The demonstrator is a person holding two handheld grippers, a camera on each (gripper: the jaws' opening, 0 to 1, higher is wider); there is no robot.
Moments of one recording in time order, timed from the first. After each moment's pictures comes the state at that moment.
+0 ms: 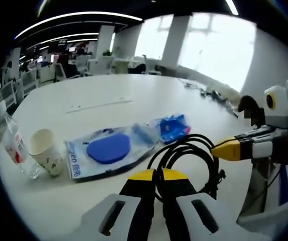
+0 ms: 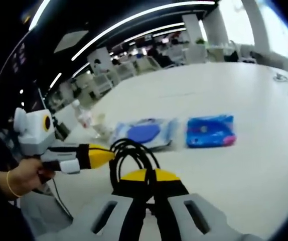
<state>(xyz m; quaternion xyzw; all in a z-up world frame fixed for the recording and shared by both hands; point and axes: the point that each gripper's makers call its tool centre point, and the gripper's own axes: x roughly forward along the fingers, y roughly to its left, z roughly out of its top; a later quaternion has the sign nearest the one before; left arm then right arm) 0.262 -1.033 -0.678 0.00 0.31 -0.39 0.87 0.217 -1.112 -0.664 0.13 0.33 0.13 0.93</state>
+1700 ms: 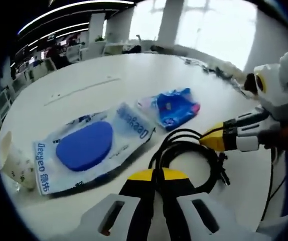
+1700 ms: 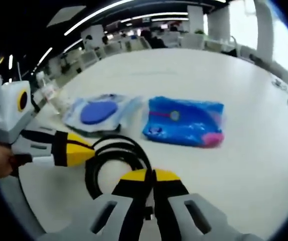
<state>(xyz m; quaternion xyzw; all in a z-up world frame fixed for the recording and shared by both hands) 0.285 -1.083 -0.751 0.08 0.36 -0.39 0.84 0.266 -1.173 -0.758 0.03 0.40 0.10 0.91</state>
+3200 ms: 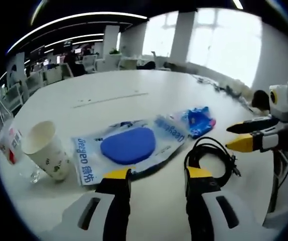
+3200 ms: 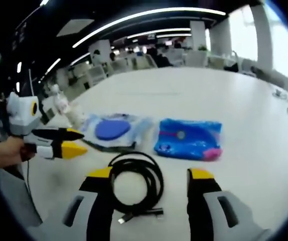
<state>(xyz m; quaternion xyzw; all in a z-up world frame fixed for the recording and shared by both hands) 0.305 -1.002 -0.721 0.02 0.30 -0.35 0.89 0.259 -1.158 -0.707 0.04 0.32 0.13 0.94</state>
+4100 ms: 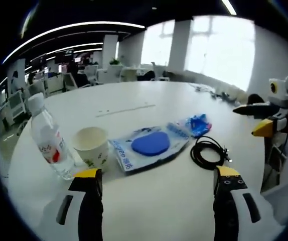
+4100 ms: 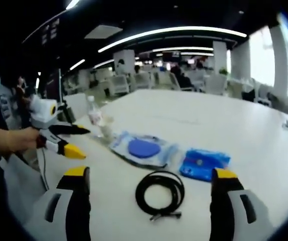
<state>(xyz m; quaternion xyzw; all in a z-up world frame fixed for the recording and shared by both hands) 0.282 -0.920 -0.673 0.03 0.27 -0.36 0.89 0.226 -1.115 -0.628 0.00 0.24 0.20 0.95</state>
